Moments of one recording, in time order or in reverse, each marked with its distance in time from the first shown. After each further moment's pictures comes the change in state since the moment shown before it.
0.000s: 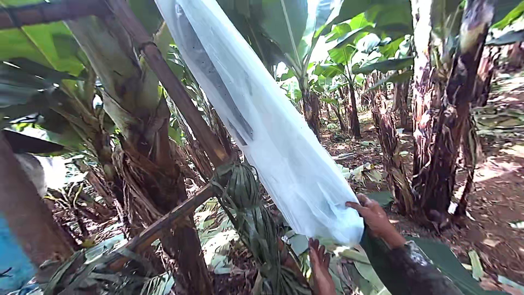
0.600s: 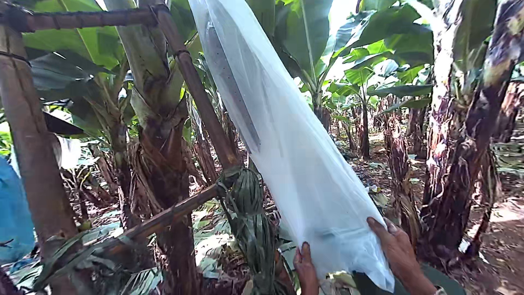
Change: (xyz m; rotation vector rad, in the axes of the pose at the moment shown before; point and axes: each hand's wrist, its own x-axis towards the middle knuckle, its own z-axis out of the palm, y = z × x) left_hand 0.044 0.021 0.011 0.190 0.242 0.141; right_hand -0.041 -0.050 -0.010 0.043 0.215 0.011
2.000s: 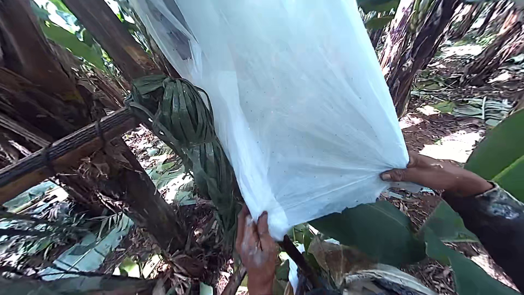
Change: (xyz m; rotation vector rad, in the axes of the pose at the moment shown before) left_hand -0.141 0.118 -0.096 0.445 -0.012 0.570; right_hand -0.013 -0.084 -0.164 -0.467 -0.887 0.070
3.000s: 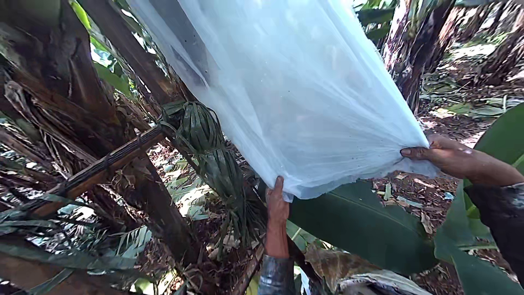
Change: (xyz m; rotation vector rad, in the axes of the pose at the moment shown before) left_hand 0.049 -0.031 0.108 -0.874 -0.159 -0.626; right_hand -0.033 -0.013 -0.043 -0.020 0.366 0.036
